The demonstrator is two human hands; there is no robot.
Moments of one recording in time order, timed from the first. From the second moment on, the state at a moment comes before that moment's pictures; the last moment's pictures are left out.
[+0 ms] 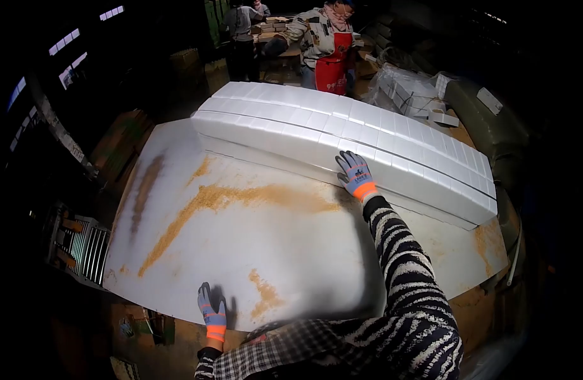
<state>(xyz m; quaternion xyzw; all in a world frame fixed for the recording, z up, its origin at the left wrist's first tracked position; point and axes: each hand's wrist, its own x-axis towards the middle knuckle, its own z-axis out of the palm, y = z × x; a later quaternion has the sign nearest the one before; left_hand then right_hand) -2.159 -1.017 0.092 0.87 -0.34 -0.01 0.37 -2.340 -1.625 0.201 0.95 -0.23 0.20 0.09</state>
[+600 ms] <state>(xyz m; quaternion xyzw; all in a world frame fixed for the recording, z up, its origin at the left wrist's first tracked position) -2.096 -1.021 0.117 0.90 -0.32 0.03 0.29 -2.254 -1.540 0.109 0.96 -0.22 0.15 -0.04</state>
